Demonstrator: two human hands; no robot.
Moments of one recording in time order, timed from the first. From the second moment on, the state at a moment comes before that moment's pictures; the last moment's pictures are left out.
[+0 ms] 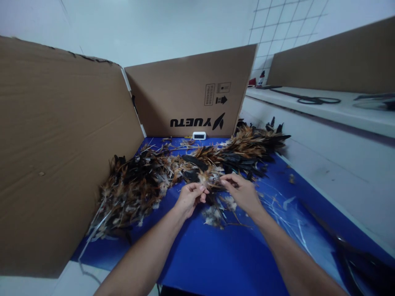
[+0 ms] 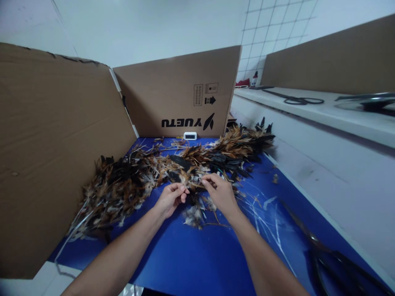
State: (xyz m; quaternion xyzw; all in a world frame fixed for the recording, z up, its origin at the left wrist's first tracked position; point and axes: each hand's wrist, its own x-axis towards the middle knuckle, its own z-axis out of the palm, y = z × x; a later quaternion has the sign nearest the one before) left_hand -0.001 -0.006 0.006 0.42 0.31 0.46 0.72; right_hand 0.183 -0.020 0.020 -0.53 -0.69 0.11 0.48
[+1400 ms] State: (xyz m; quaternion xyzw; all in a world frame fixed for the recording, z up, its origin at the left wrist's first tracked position) left_hand -0.001 -0.004 0.005 0.40 0.33 0.52 0.68; right_hand 0.175 -0.019 0.017 -0.51 -0.64 0.33 0.47
